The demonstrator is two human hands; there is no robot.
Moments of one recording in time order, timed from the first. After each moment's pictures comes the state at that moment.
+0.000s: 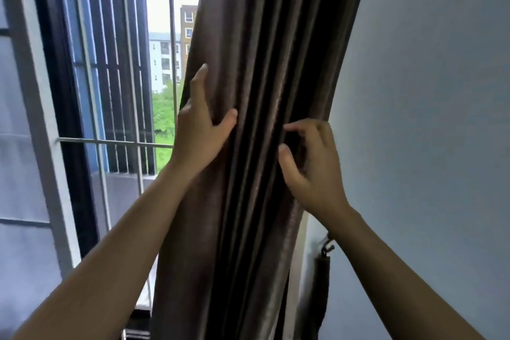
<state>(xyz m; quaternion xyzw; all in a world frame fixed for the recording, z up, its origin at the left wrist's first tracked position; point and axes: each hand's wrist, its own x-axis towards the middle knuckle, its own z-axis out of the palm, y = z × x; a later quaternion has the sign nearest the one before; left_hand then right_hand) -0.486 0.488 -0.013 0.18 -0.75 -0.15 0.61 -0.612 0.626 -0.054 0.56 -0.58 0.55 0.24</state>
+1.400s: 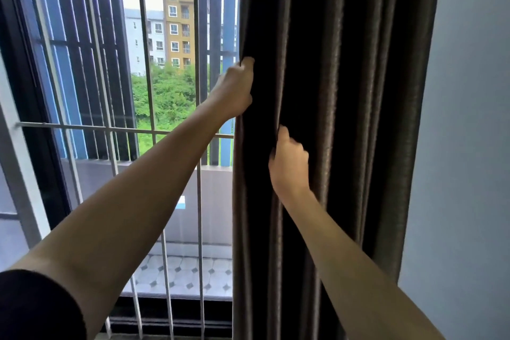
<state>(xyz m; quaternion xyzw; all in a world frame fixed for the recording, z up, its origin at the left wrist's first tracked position) -0.584 0.468 0.029 0.21 -0.89 0.00 0.42 -0.656 0.571 -0.083 0.43 -0.77 0.40 0.25</state>
